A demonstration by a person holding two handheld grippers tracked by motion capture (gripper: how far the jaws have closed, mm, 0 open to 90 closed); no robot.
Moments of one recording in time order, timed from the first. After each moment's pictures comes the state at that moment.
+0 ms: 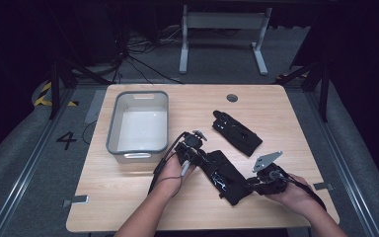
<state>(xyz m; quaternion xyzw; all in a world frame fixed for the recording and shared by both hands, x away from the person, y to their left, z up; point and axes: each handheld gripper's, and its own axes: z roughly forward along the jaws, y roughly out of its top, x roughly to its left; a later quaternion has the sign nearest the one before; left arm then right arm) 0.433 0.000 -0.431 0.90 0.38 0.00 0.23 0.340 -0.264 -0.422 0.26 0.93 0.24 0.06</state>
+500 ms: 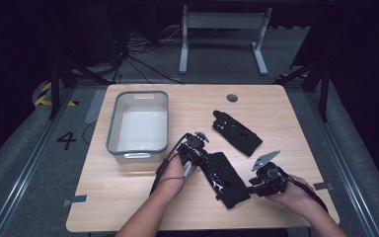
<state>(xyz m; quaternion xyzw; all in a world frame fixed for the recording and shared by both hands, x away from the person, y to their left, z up) 0.432 -0.008 -0.437 0.90 0.37 0.00 0.22 0.342 -0.263 -0.426 0.31 0.93 0.21 0.04</state>
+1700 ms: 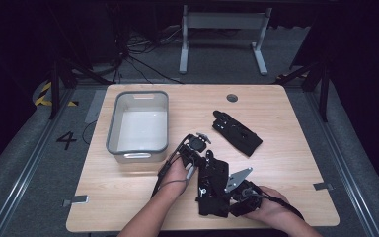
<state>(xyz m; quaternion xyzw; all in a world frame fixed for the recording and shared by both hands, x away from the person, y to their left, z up) 0.425 -0.011 -0.434 0.90 0.37 0.04 0.22 0.306 -0.190 -0.438 0.20 0.95 0.25 0.01</state>
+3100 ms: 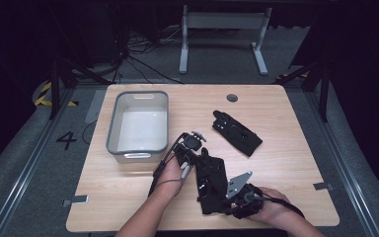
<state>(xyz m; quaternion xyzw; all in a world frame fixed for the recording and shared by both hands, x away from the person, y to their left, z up) 0.423 0.003 -0.425 0.89 0.38 0.04 0.23 0.301 -0.193 -0.441 0.13 0.96 0.25 0.01</state>
